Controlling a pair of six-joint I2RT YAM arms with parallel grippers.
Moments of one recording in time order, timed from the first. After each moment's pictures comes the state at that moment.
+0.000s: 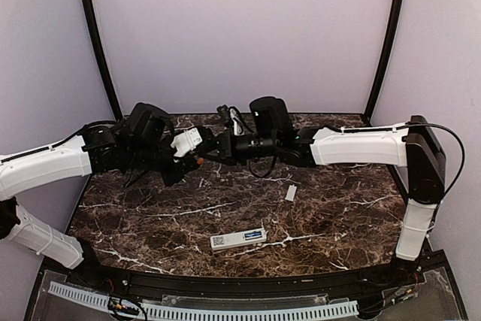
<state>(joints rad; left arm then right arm) -0.83 1.28 1.06 -0.52 -0.04 0.36 0.96 1.86 1.41 0.13 -0.49 0.80</state>
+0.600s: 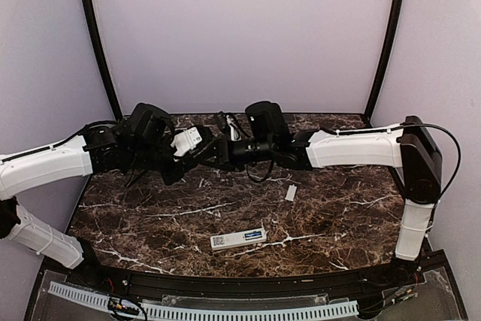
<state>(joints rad) -0.83 1.28 1.06 -0.52 -0.09 0.36 0.97 1.89 1.41 0.13 -0.51 0.82</state>
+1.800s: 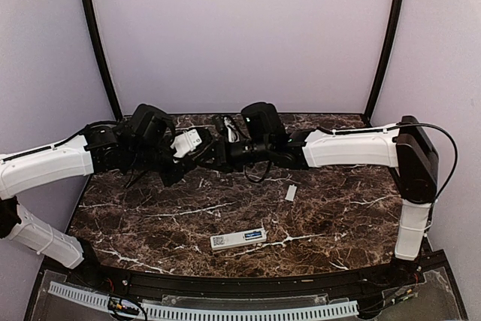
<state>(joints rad) -0.83 1.29 1.06 -0.54 -0.08 0.36 0.97 1.92 1.44 0.08 -0.49 0.82</state>
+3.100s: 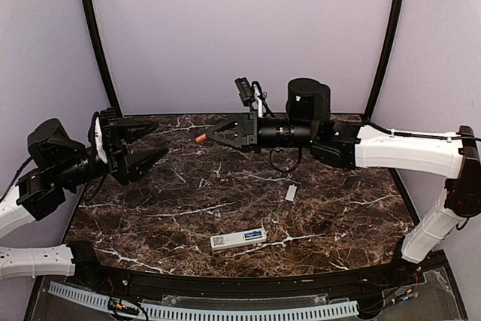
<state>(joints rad) -0.83 0.67 0.73 0.00 0.26 0.35 1.01 1.58 1.27 0.22 -0.50 0.84</state>
